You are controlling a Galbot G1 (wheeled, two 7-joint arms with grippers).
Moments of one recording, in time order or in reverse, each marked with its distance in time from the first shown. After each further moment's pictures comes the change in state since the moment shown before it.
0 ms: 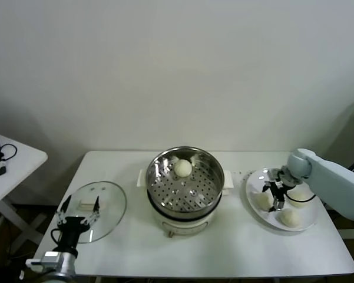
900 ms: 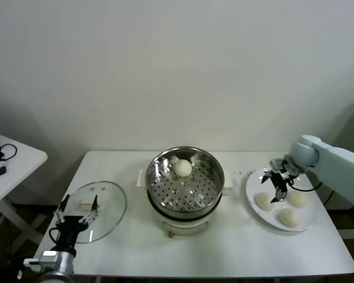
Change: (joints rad) left arm -0.001 0.001 -0.008 -0.007 -0.004 0.000 -0.001; right arm 0.114 -0.064 -0.109 0.125 0.032 0.007 -0.009
